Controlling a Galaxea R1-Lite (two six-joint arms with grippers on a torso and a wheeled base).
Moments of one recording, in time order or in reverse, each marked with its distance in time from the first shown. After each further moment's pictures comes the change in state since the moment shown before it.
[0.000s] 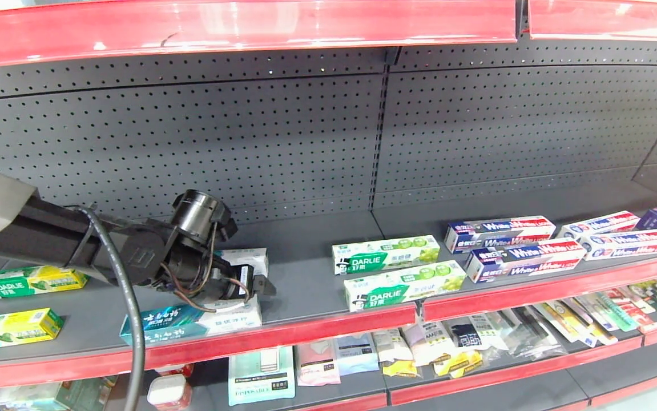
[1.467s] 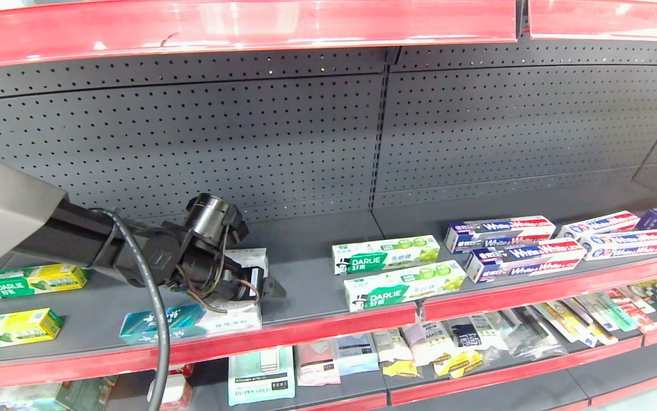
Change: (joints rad) left arm -0.021 0.049 -0.026 -0.025 -0.029 0.001; right arm 0.000 0.000 0.000 0.000 0.000 0.000
